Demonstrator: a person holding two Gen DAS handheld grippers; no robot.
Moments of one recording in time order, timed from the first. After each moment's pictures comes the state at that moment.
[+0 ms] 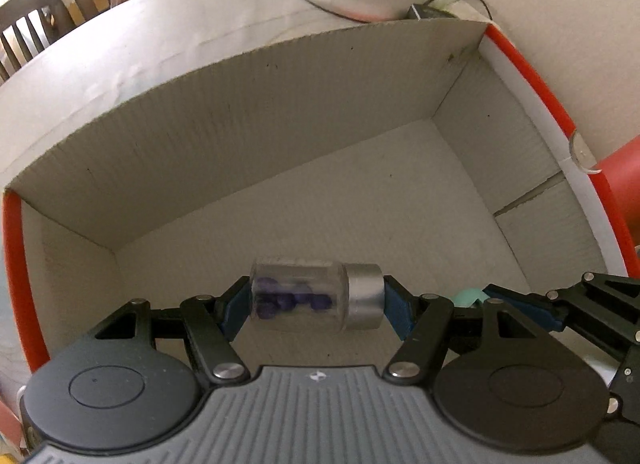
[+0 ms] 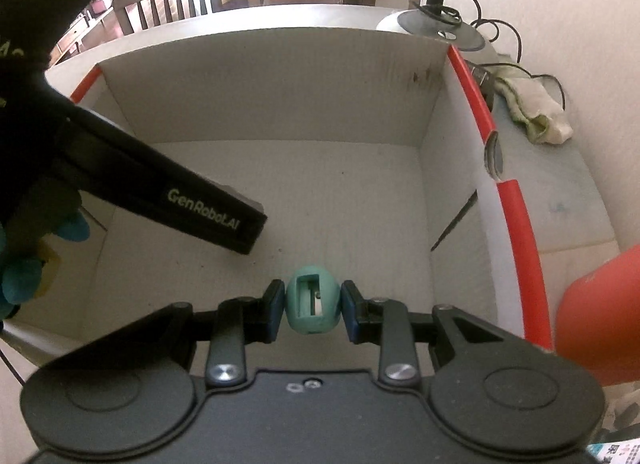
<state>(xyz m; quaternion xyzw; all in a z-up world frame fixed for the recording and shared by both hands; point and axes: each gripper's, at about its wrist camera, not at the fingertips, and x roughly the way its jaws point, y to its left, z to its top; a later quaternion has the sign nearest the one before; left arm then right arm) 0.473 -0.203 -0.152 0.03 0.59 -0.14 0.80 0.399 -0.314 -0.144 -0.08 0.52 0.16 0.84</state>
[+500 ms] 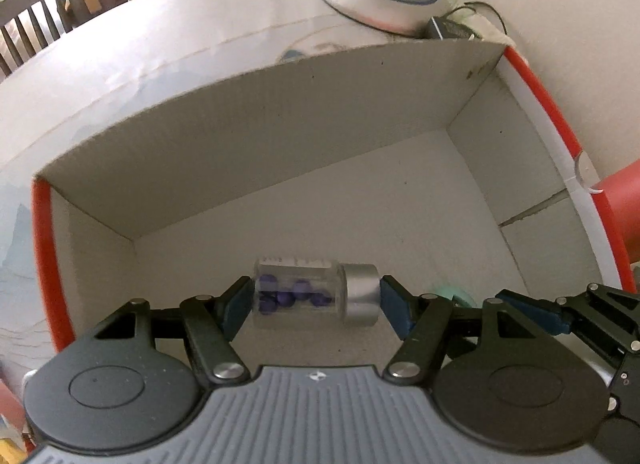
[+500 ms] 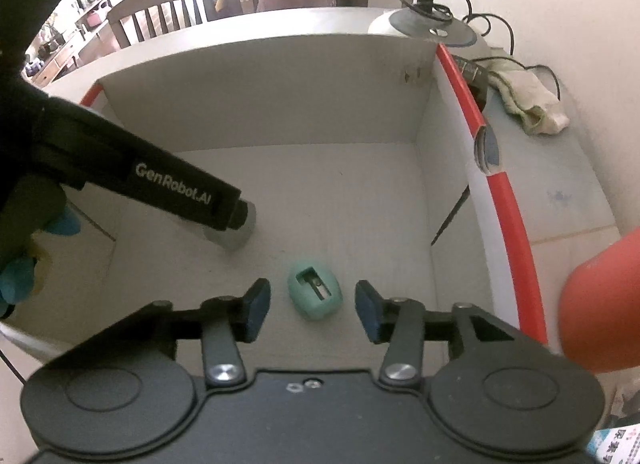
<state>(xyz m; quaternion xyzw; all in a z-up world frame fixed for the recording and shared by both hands) 0.473 -0.189 -0.139 0.01 0.59 -0.13 0.80 0.396 -0.322 -0.136 -0.05 0.51 0.16 0.84</state>
